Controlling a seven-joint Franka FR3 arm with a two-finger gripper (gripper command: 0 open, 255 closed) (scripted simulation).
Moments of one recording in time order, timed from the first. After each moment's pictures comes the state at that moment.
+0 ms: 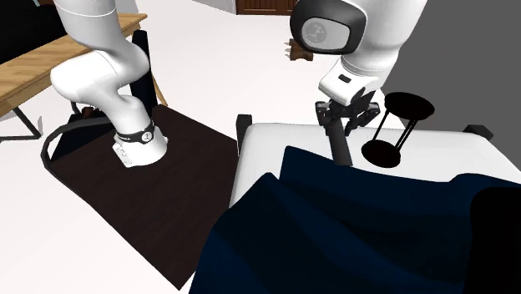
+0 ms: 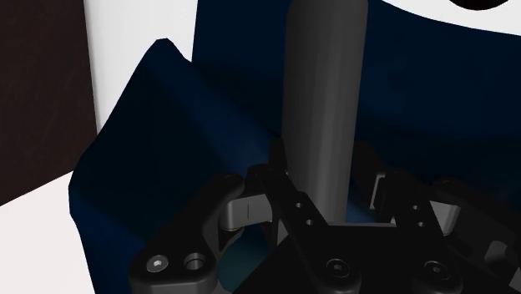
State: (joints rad) arm 0.04 0.41 0.25 -1.57 0.14 1.94 1.28
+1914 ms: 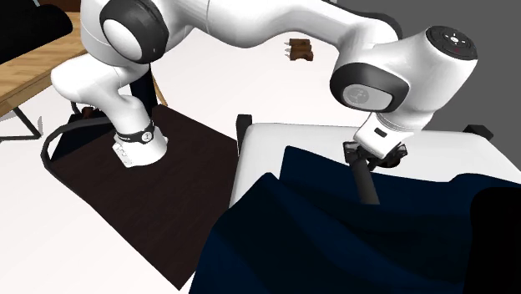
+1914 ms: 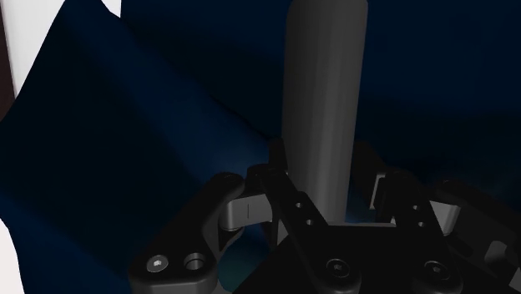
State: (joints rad) arm 0.07 0.78 0.22 -1.16 0.07 1.90 1.27
